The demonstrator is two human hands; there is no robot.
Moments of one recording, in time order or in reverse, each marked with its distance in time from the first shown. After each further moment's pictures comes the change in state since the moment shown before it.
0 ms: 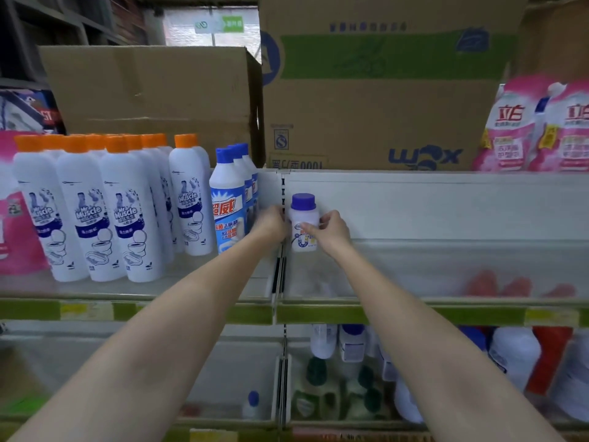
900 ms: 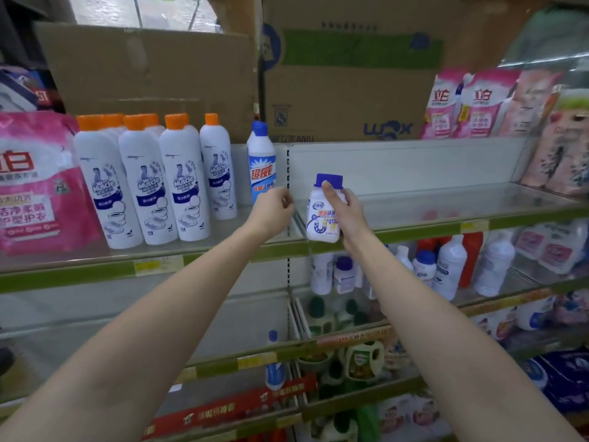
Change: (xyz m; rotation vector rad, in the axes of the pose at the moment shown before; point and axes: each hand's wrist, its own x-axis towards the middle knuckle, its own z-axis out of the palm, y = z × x) left_hand -0.133 -0.073 -0.092 -0.237 -0.062 0.419; right_hand -0.207 -0.082 0.007 0.716 0.113 0.056
